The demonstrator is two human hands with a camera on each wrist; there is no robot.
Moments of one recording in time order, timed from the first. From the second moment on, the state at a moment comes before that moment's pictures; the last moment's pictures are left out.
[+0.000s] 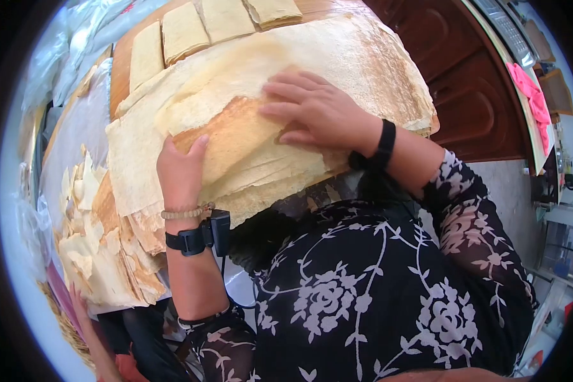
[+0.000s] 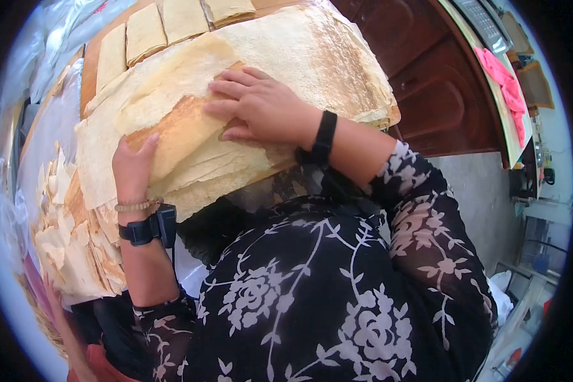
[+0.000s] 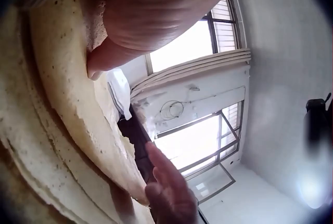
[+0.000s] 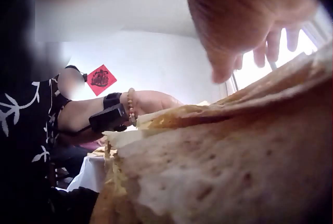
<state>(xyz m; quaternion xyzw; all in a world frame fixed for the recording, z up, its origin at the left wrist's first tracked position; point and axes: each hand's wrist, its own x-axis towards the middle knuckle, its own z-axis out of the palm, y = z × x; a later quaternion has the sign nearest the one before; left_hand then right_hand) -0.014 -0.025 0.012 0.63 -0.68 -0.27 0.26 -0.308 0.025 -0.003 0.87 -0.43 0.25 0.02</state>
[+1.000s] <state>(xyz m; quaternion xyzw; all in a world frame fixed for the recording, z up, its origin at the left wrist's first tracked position) 0.034 0.001 0.087 0.36 -0.79 -0.49 0.11 -0.347 0.041 -0.004 0.61 -0.54 0.36 -0.46</state>
